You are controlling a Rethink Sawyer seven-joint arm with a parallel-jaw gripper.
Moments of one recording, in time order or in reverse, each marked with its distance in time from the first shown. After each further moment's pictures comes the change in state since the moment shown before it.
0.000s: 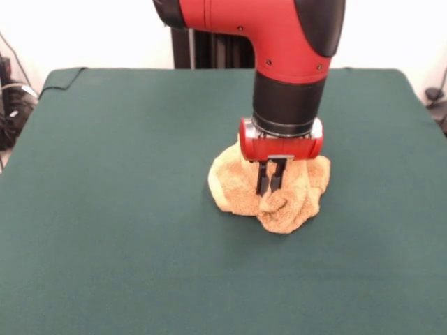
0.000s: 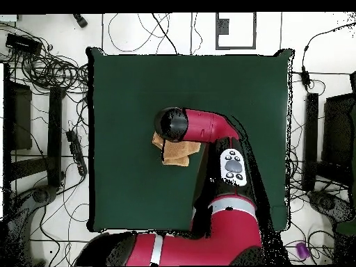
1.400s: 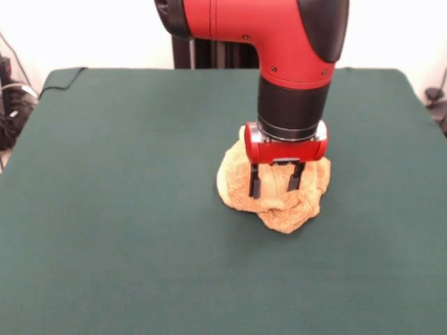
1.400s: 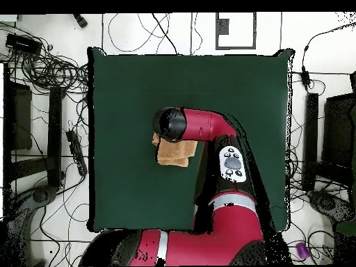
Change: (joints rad) arm -0.014 0.022 0.037 -0.020 -0.038 0.027 0.000
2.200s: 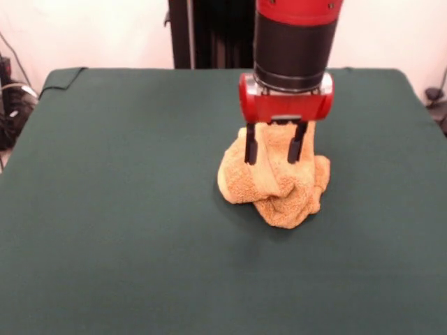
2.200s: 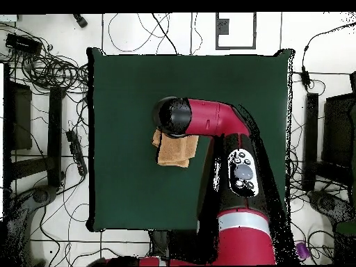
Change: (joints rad) arm -0.008 -0.122 0.004 0.002 -0.009 0.129 0.000
